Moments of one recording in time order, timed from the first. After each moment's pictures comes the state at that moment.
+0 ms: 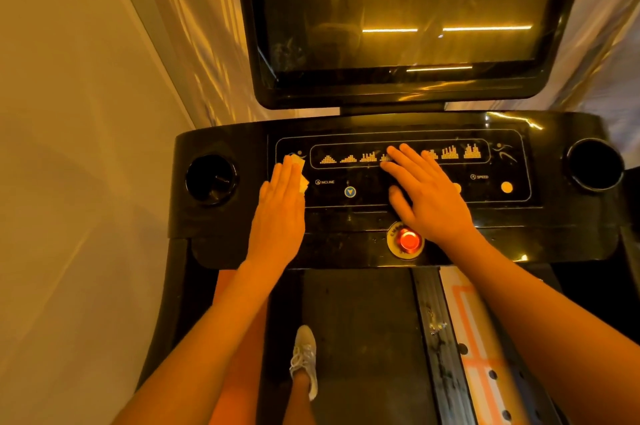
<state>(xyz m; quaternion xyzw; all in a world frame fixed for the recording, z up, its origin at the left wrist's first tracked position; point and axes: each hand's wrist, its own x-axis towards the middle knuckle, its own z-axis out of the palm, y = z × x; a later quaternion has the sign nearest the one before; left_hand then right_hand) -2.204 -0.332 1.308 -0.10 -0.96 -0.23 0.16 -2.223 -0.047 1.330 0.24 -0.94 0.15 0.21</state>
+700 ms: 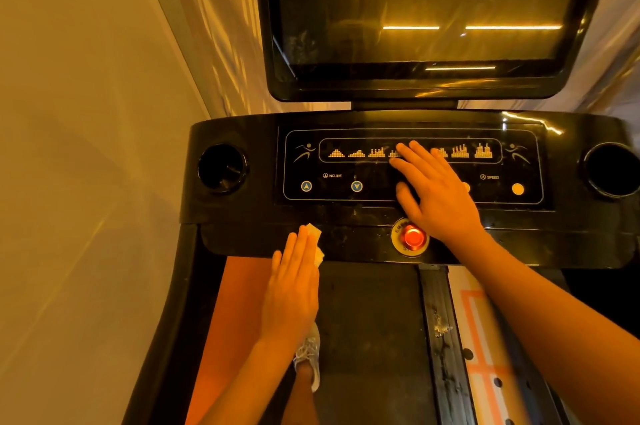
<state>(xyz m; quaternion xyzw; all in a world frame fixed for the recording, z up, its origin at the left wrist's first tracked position) -2.089 -0.316 1.231 -0.09 -0.96 -0.19 0.16 -2.224 -0.044 1.329 0.25 -0.93 0.16 0.21</state>
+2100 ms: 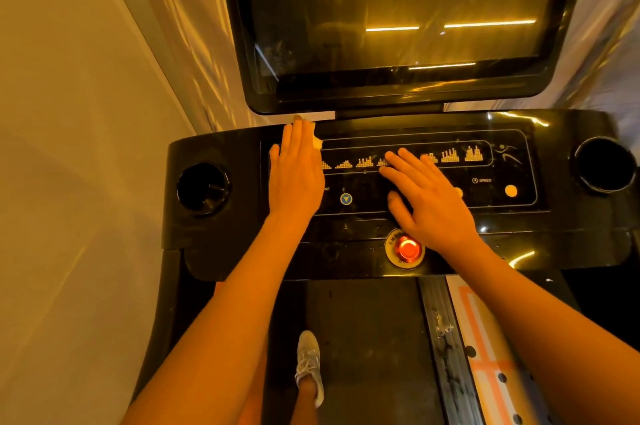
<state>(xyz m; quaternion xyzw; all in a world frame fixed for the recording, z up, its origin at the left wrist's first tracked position) -2.270 -0.284 1.356 -0.04 -0.97 -0.18 0.16 -2.223 -0.046 1.329 0.24 -0.93 0.16 0.22</state>
